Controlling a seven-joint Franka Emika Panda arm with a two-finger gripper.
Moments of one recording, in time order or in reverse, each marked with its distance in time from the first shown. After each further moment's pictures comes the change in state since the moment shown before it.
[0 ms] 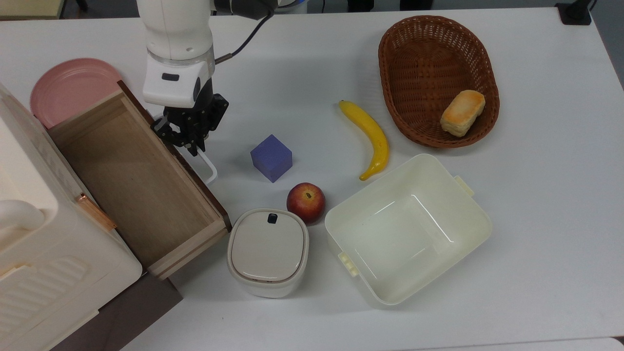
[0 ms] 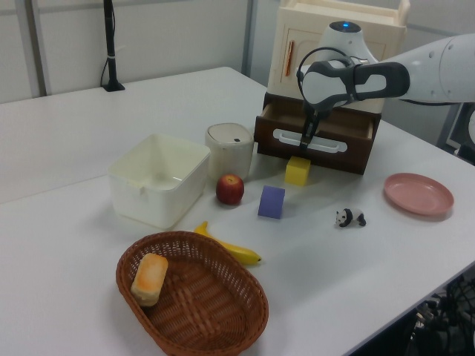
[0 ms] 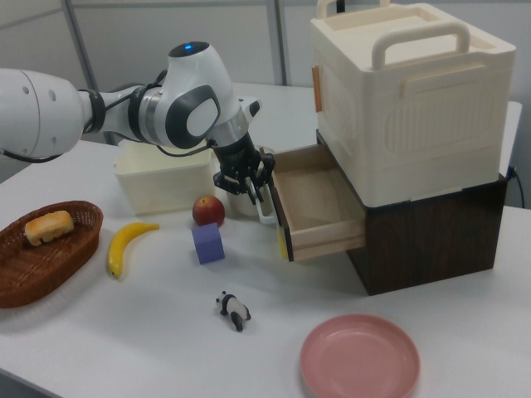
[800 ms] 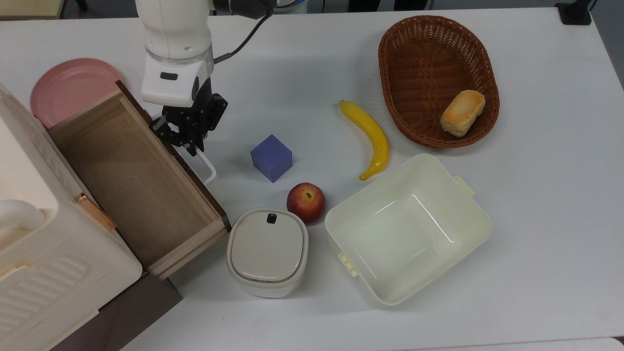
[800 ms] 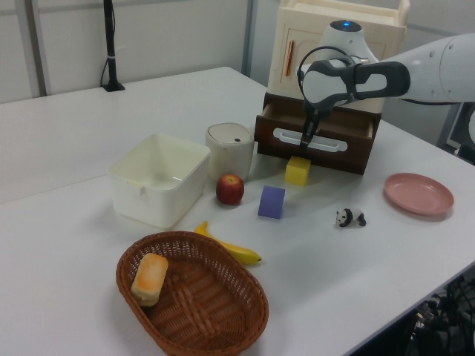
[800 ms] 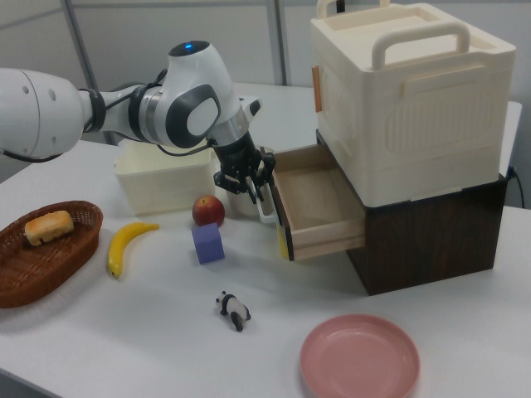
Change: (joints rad) arm -0.002 0.000 0.000 0.003 0.000 0.000 0.000
